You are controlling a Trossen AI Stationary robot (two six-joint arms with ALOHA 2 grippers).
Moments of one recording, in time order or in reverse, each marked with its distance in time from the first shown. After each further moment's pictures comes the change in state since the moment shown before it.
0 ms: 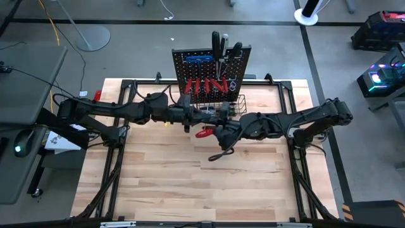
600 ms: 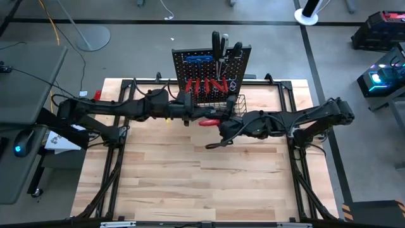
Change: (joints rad) left arm 0.049 -0.008 0.003 -0.046 -0.023 0.128; right arm -0.001 -0.037 0.000 -0.029 0.147 0.240
